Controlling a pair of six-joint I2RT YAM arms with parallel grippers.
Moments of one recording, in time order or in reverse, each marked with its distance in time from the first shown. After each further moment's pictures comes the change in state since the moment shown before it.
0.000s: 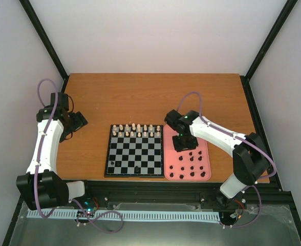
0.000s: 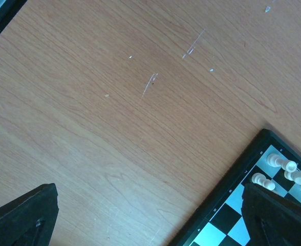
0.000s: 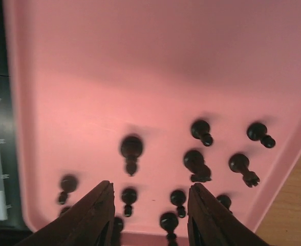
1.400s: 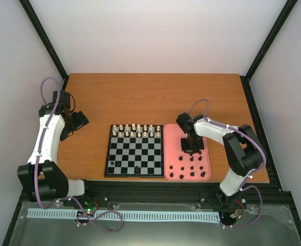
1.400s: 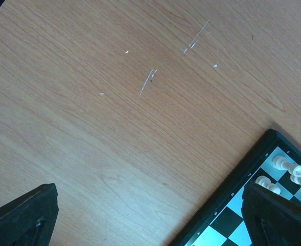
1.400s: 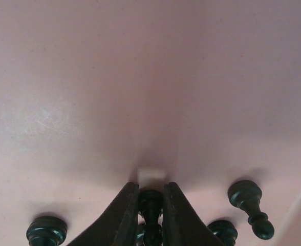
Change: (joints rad) left arm 0.000 0.082 0.021 0.002 0.013 0.000; right arm -0.224 0.089 -0.237 0.234 -0.050 -0.084
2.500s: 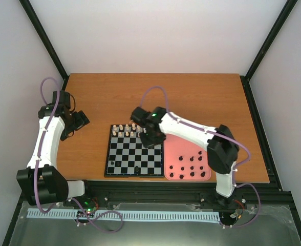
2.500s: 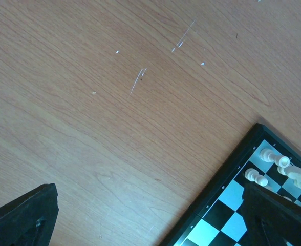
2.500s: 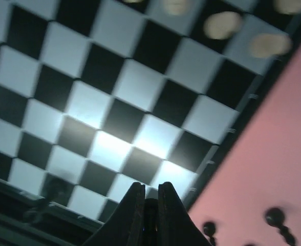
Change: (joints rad) left arm -0.013 -0.030 0.001 0.000 0.018 0.004; right arm 0.396 0.163 0.579 -0.205 -0.014 0.077
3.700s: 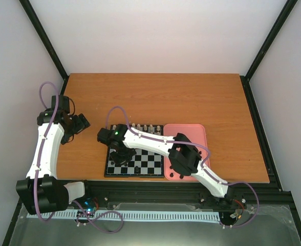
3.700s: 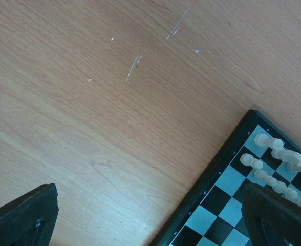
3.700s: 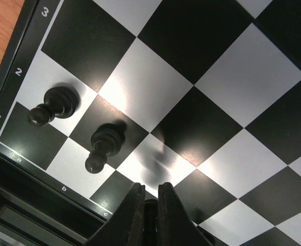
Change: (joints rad) left arm 0.000 -0.094 -0.061 -0.001 0.033 0.003; right arm 0.280 0.501 0.550 -0.128 -0.125 0.011
